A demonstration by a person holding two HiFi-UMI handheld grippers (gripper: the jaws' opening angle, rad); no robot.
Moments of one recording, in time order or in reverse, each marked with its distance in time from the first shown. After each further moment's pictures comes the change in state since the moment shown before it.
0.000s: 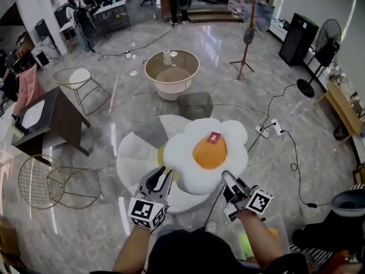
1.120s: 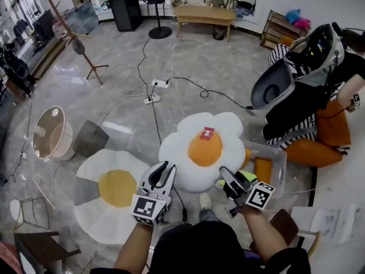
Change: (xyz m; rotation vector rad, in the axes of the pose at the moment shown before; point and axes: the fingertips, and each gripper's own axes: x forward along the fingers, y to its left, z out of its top) left arm 0.076 -0.364 -0.029 0.141 0.069 -1.002; right arm -0.372 -0.001 -0.014 -0.057 -0.746 -0.541
